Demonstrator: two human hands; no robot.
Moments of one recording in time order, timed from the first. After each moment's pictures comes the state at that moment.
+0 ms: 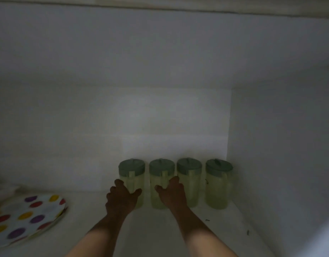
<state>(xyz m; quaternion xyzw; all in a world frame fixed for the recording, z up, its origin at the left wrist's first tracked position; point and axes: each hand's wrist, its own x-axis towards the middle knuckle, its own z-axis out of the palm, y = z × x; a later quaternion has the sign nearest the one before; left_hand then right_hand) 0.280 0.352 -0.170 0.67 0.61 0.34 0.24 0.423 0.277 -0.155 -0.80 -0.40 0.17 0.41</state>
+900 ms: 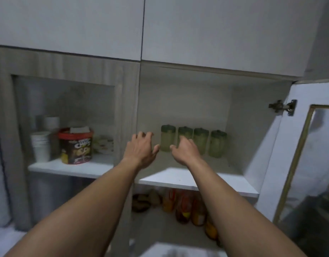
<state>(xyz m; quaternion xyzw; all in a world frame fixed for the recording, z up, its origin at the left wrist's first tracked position) 0.002 0.007 -0.082 0.83 0.45 0.33 -0.04 0.151 -0.063 -0.062 -0.80 -0.50 0.03 0.32</state>
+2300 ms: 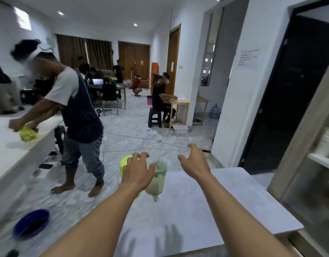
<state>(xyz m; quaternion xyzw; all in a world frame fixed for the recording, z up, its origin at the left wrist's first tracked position) -0.708 -0.441 -0.233 0.31 0.90 0.30 -0.06 -0.586 -0.288 -0.187 -0.35 -0.85 0.31 0.23</state>
